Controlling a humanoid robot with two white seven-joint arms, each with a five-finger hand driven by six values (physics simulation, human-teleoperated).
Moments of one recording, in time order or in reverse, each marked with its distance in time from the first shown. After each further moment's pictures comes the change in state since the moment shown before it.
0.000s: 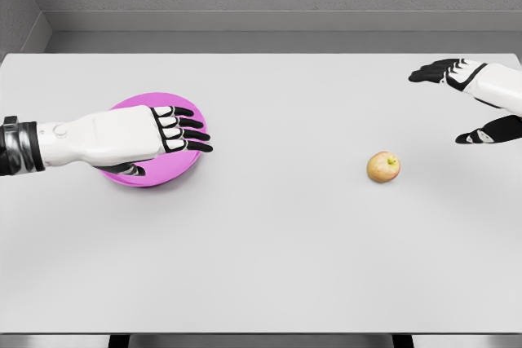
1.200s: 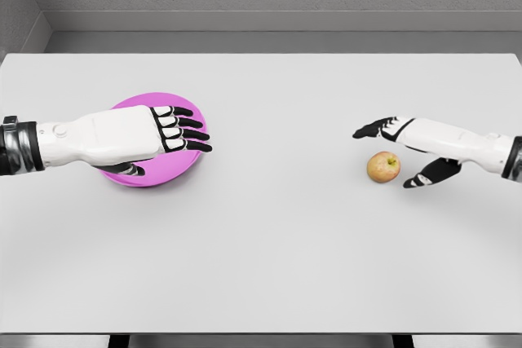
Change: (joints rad) left arm -0.002 0.000 -0.002 0.003 0.002 0.000 -0.001; right arm -0.080 0.112 0.288 0.135 0.074 0.000 0.000
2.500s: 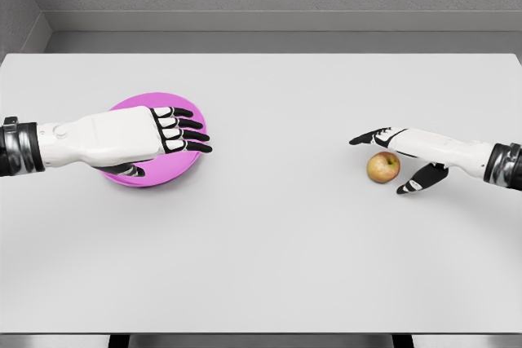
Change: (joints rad) left arm 0.003 0.000 0.000 0.000 0.000 0.000 0.000; right arm -0.040 0.075 0.055 0.156 0.045 0.000 0.000
